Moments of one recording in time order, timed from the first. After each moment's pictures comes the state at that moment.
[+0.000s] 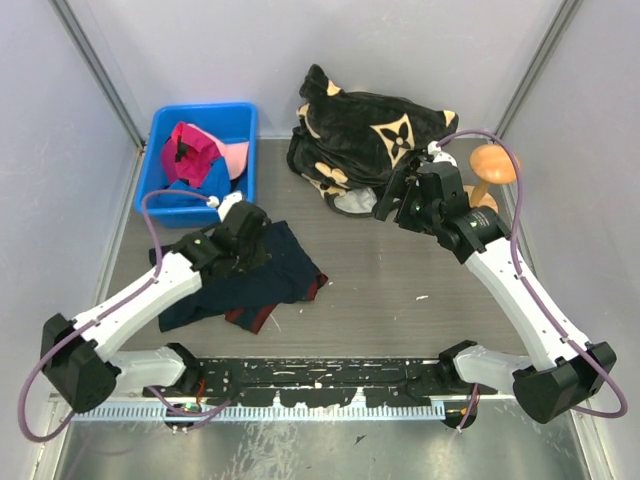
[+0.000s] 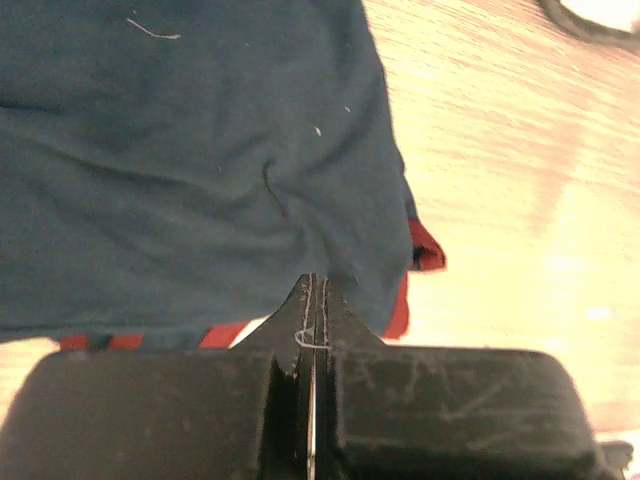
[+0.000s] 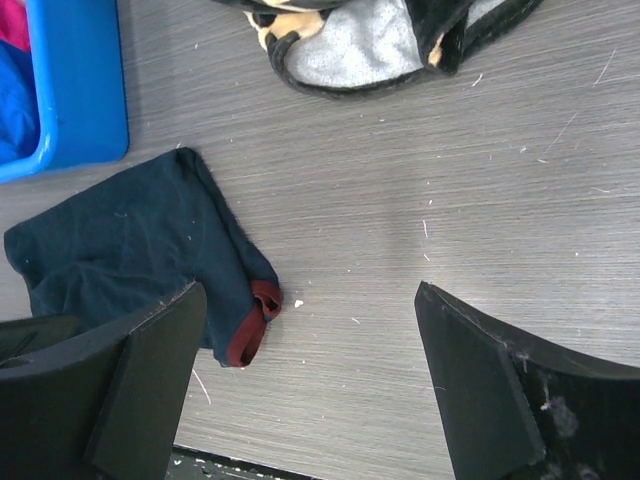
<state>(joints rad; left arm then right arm) -0.68 1.21 1.05 -0.75 -0.28 -0.88 0.42 1.15 1.25 -0.74 0.10 0.61</state>
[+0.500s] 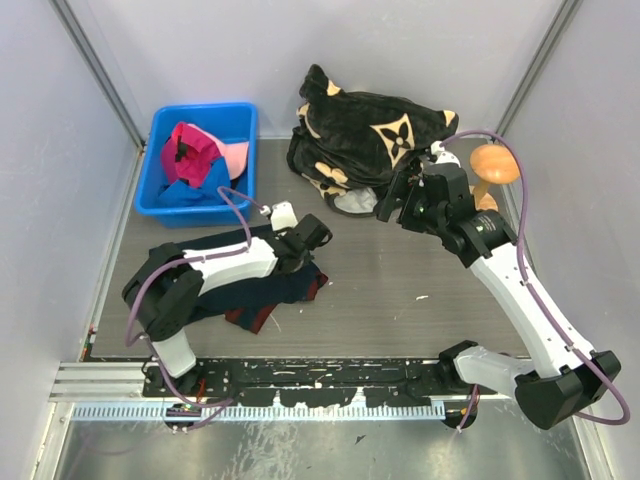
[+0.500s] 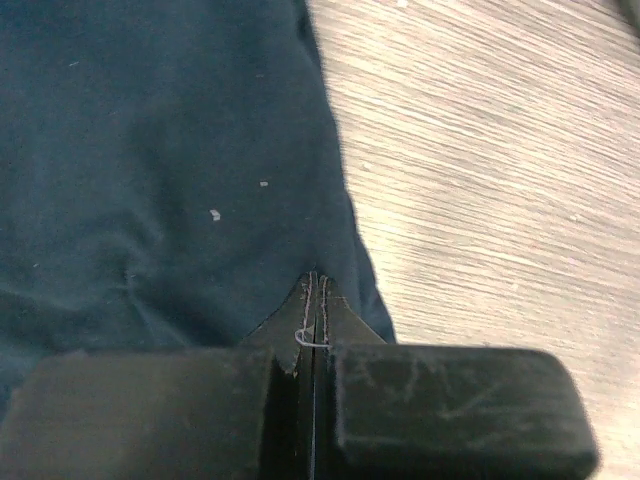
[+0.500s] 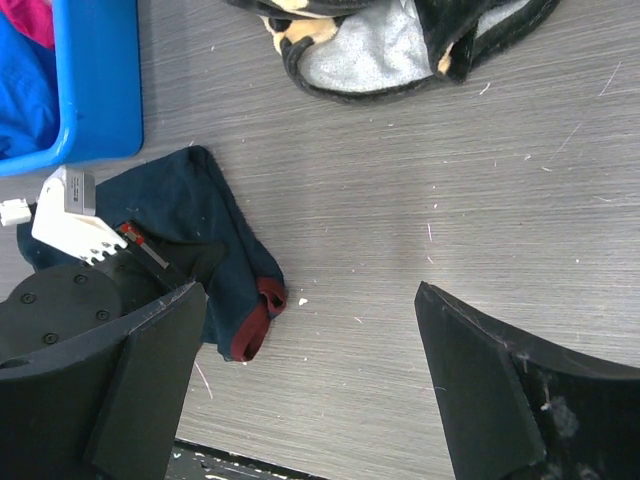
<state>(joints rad) -0.85 1.74 1.08 -0.38 -0.54 -1.04 0.42 1.12 1.24 -0.73 0.07 0.59</state>
